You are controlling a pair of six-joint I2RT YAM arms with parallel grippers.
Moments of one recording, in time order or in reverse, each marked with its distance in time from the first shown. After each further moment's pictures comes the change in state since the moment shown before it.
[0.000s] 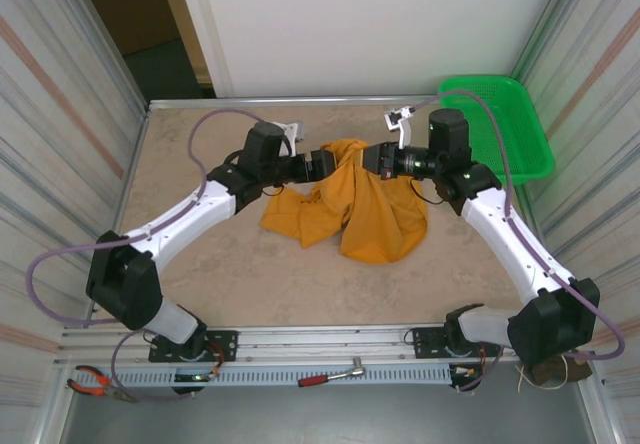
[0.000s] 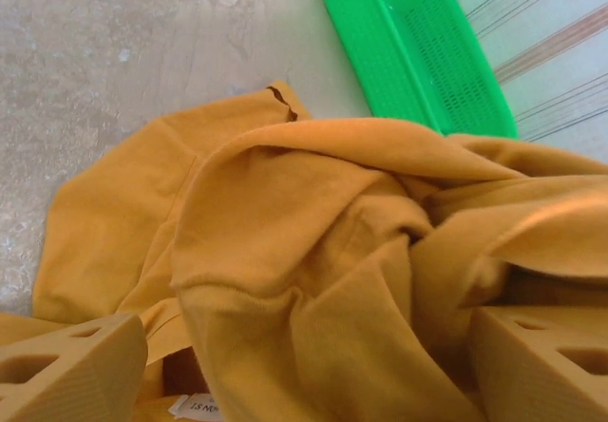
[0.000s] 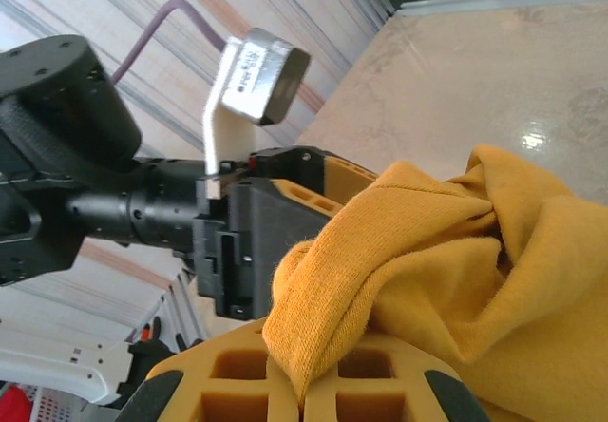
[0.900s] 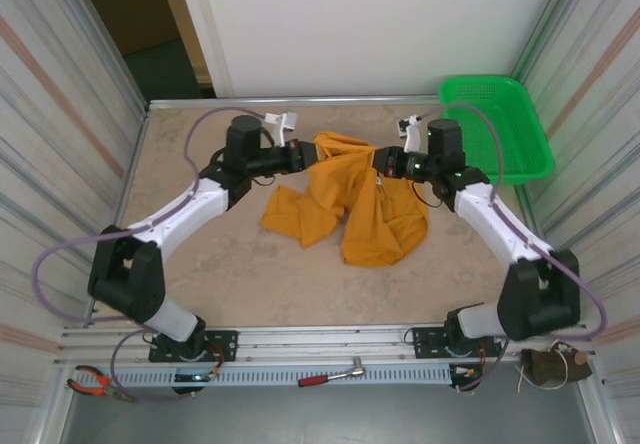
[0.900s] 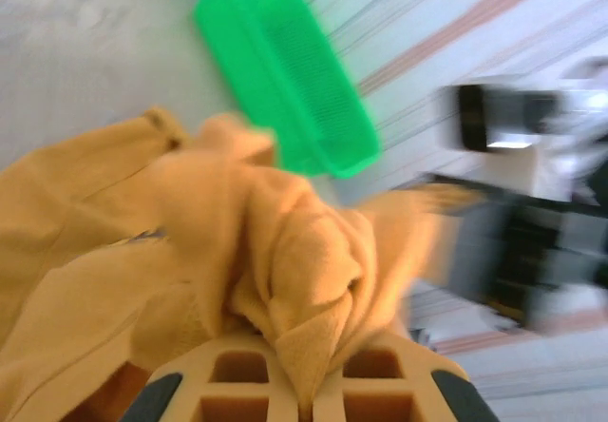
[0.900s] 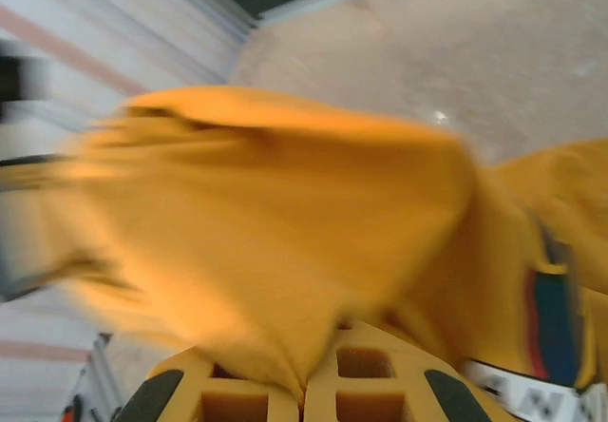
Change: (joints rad) left arm 0.140 -0.007 -0.103 0.362 0.404 -0.105; right arm -0.097 0.157 -0.128 0.132 0.156 0.060
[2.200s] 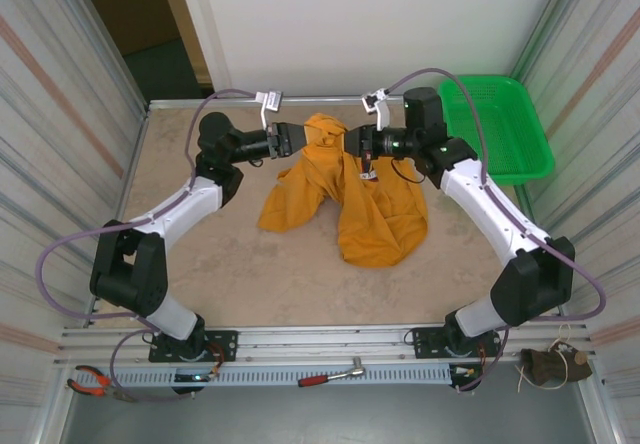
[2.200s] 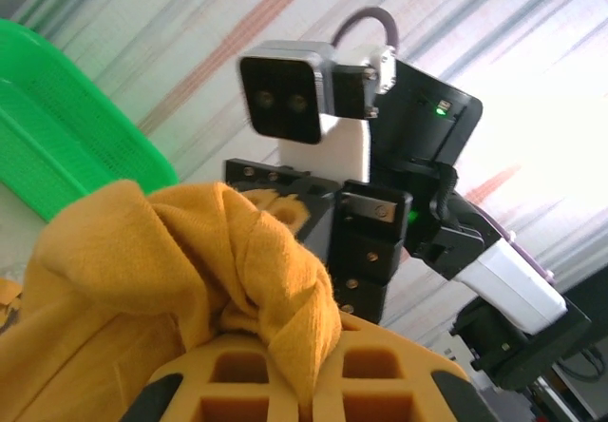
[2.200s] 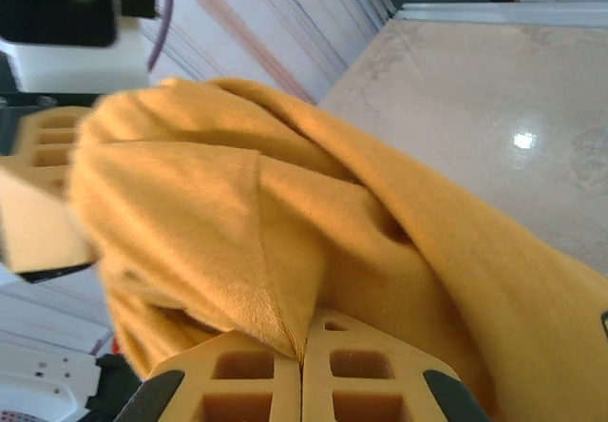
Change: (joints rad) left arm 0.084 0.055 -0.006 0.594 0.350 -0.362; right arm 0.130 0.054 0.327 -0.147 -0.143 -0.124
